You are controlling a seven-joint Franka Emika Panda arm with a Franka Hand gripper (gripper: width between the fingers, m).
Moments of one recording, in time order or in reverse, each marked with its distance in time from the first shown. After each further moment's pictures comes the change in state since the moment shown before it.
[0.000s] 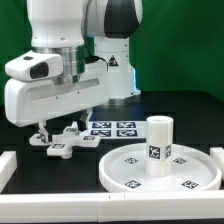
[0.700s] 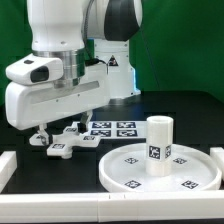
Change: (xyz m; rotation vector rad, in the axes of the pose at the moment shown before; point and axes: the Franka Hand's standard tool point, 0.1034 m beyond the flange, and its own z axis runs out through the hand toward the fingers) arm -0.002 -0.002 0.006 0.009 -0.008 0.000
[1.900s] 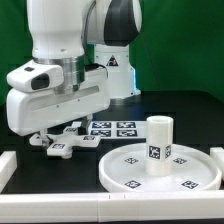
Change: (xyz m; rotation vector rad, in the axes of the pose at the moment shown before) arm -0.004 -0.003 0.010 0.014 -0.013 0.002
